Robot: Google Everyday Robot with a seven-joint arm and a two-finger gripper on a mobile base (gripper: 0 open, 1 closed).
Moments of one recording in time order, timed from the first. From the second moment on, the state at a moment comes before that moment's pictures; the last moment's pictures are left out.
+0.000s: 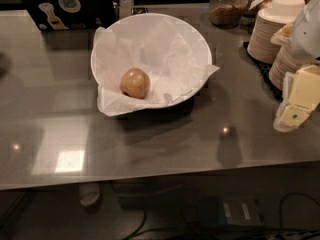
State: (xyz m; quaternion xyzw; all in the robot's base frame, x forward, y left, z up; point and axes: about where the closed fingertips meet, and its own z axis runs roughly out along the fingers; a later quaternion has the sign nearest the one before) arm 0.438 -0.217 0.976 -0.60 0.78 -0.03 0.16
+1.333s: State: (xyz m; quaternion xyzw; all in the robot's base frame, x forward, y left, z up) arm 0.523 -0.125 0.957 -0.68 0.71 0.00 0.20
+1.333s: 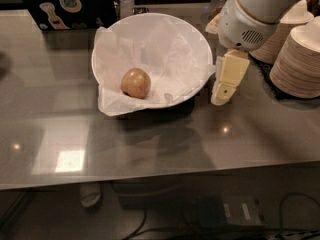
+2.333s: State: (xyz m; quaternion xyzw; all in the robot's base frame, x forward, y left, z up) arm 0.547 -0.096 0.949 -0.69 0.68 0.02 0.23
